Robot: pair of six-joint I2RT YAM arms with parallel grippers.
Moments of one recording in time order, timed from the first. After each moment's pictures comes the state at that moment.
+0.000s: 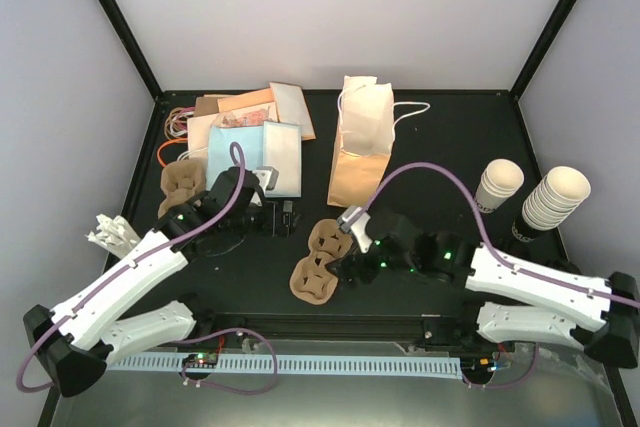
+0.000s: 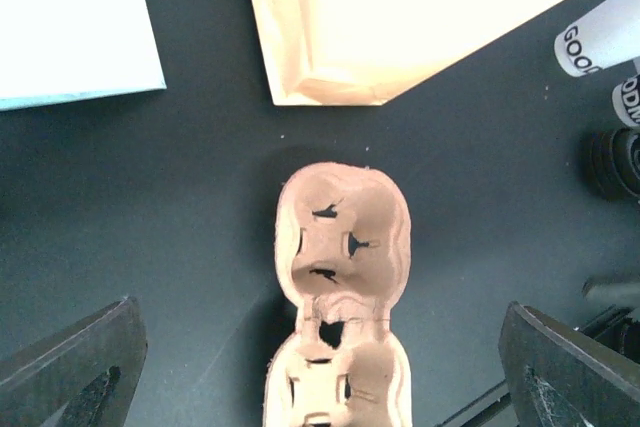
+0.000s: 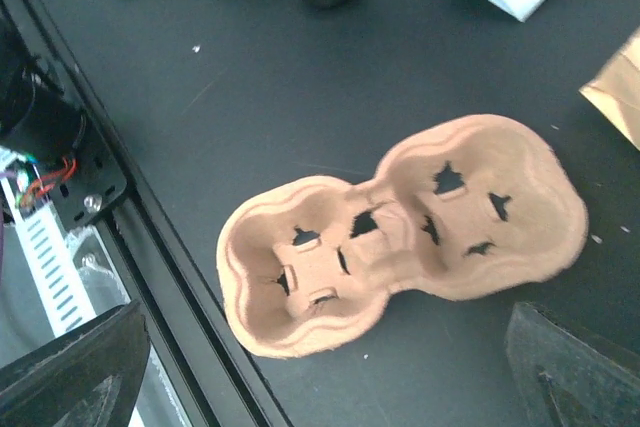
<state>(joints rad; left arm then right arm) -0.71 0.96 0.93 -0.75 0.07 -0.59 1.09 0.99 0.82 -0.57 -0.05 0.34</state>
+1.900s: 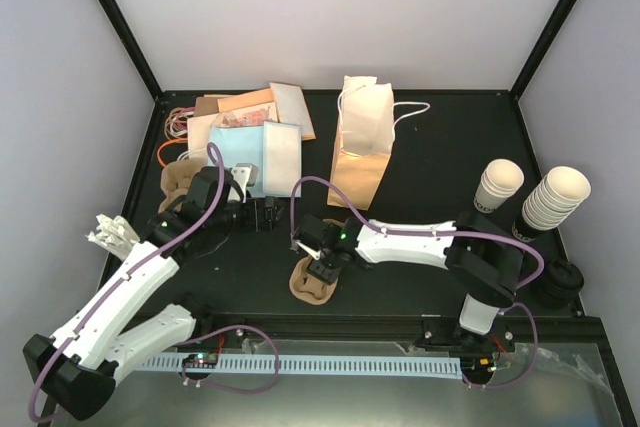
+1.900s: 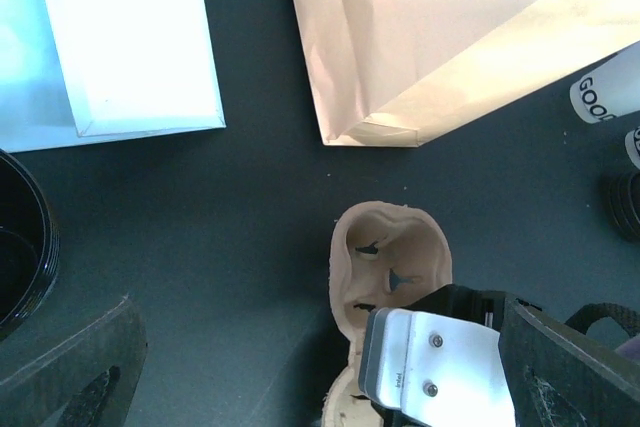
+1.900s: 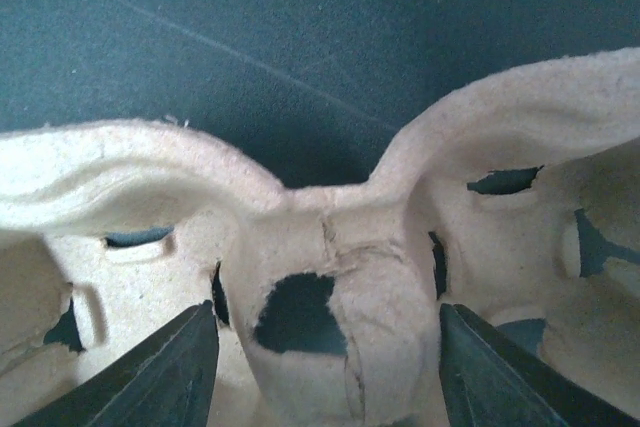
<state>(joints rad) -0.50 0.86 0.83 -0.68 0.17 -0.47 1.15 1.73 1.07 -0.59 0.08 0.05</state>
